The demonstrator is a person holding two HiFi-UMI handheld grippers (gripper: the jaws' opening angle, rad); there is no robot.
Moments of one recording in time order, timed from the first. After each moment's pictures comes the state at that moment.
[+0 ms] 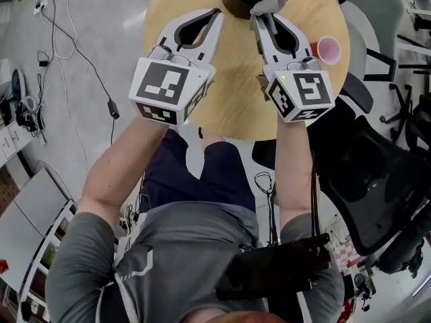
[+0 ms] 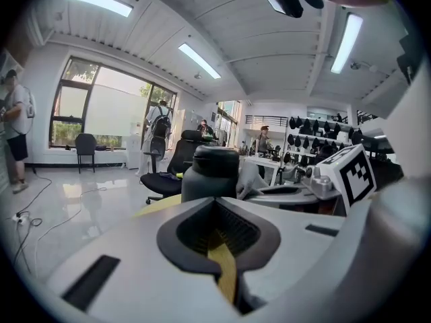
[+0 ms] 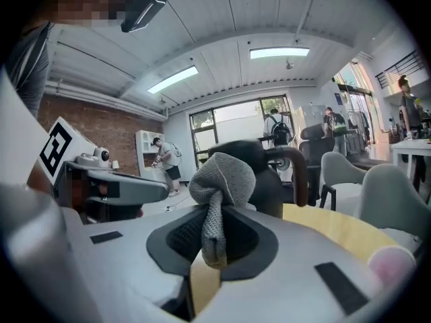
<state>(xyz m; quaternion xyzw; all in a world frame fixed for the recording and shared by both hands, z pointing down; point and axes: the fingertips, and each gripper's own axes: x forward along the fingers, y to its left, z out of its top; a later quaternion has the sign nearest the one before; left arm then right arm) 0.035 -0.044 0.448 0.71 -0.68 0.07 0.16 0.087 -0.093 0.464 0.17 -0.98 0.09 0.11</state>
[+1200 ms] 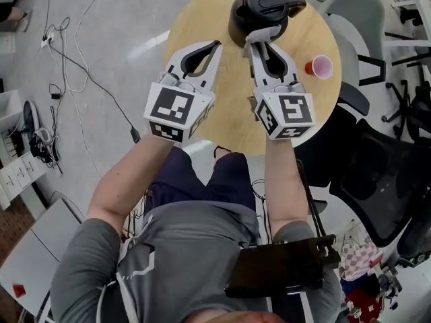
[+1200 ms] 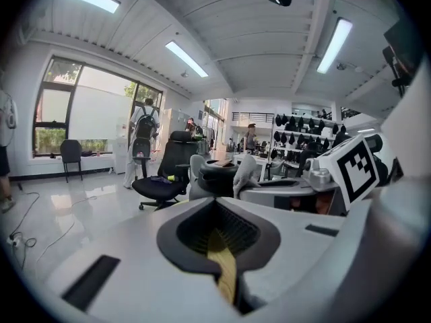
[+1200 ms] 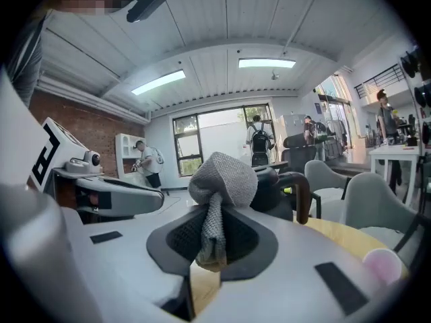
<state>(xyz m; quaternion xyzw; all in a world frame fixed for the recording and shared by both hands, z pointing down) 0.000 -0.025 0.414 0.75 -0.64 0.09 0.15 0.054 -0.073 0.421 0.26 -0.96 0.10 0.09</state>
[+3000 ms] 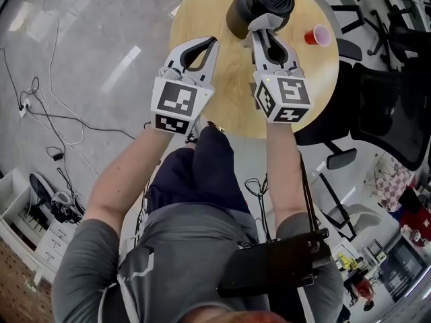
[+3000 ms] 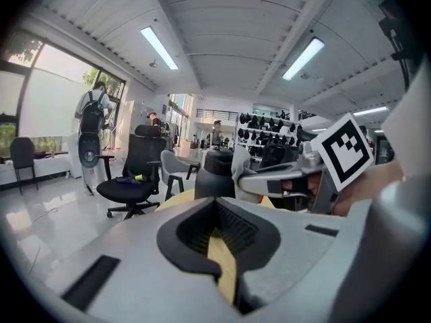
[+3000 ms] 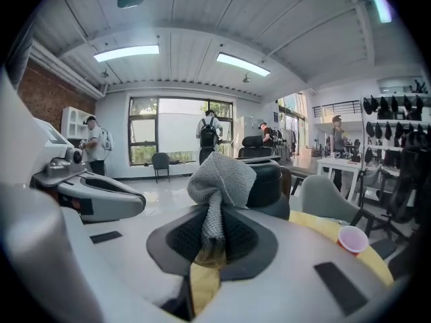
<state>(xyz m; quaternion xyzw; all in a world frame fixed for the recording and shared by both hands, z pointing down) -0.063 -0.032 0.439 0.85 -0.49 0.12 0.13 0.016 -0.076 0.436 0.46 -0.87 0.09 0.15</state>
